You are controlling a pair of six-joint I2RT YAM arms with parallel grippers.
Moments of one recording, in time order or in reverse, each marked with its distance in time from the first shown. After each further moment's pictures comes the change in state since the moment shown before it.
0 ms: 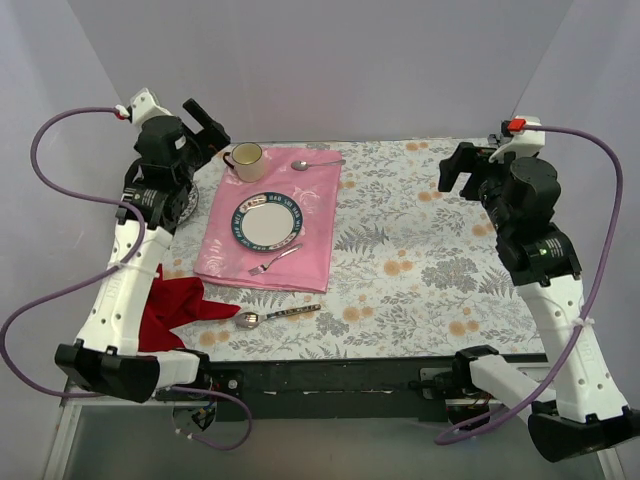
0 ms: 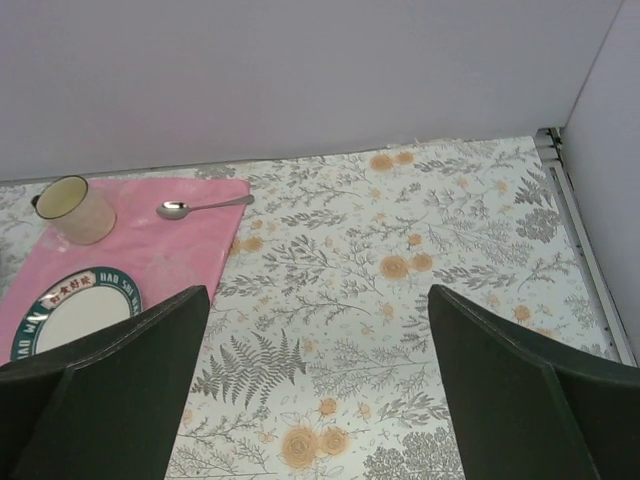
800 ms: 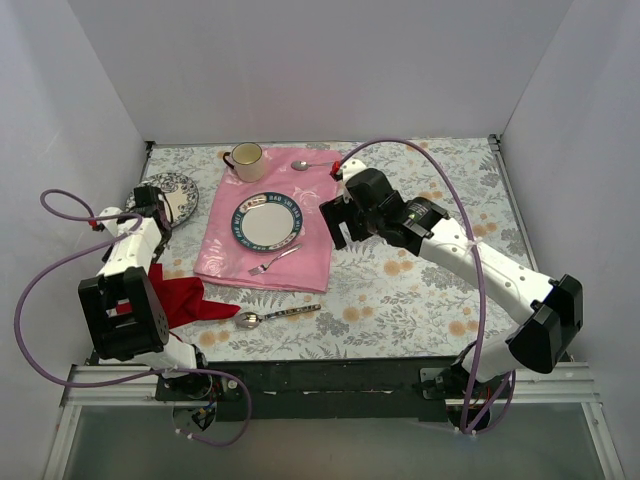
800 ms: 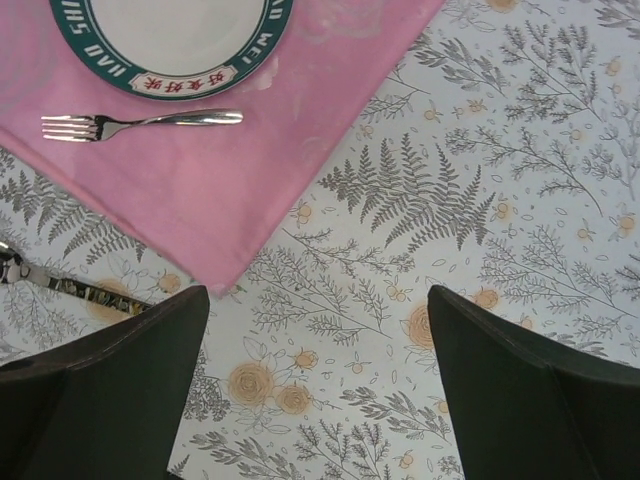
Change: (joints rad) left arm 0.463 0.269 -0.413 -0.313 -0.346 -0.280; right arm 0.581 0.528 0.140 -0.245 0.104 -0.013
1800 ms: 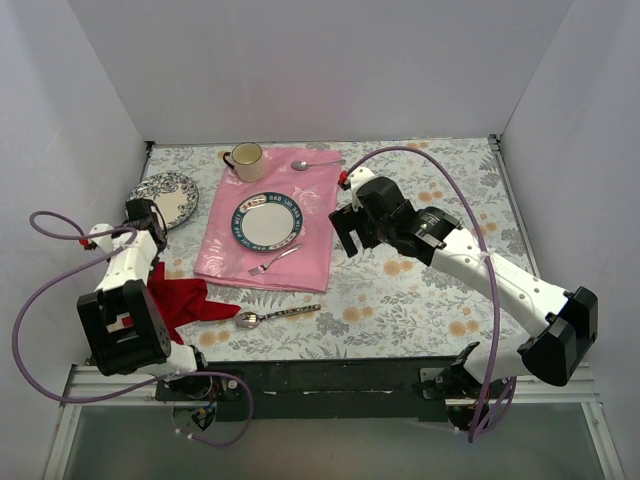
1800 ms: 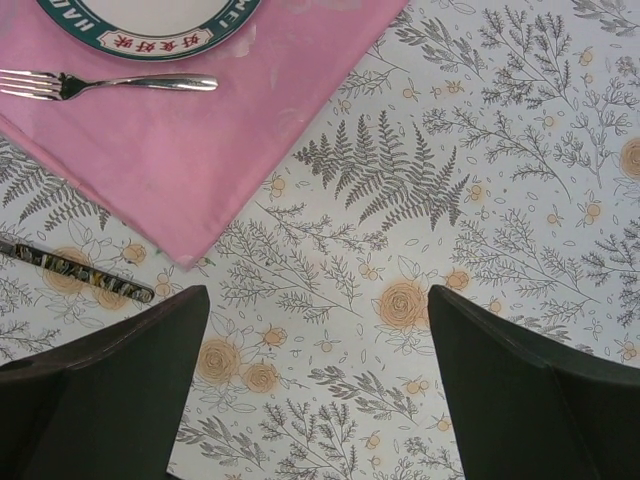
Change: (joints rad) left arm 0.077 -0.057 -0.140 0.018 -0.030 -0.095; right arm -0.006 -0.089 -0.103 0.007 -0.020 -0.078
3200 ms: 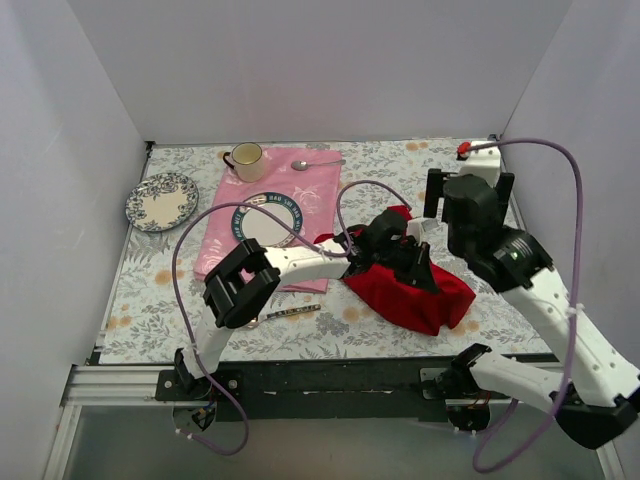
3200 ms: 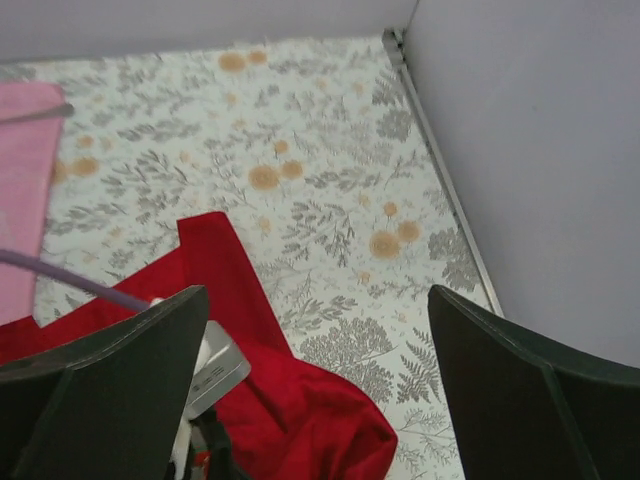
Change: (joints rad) left arm -1.342 0.649 0.609 0.834 1.310 0.232; right arm -0.116 -0.406 -0.028 -0.016 0.676 0.075
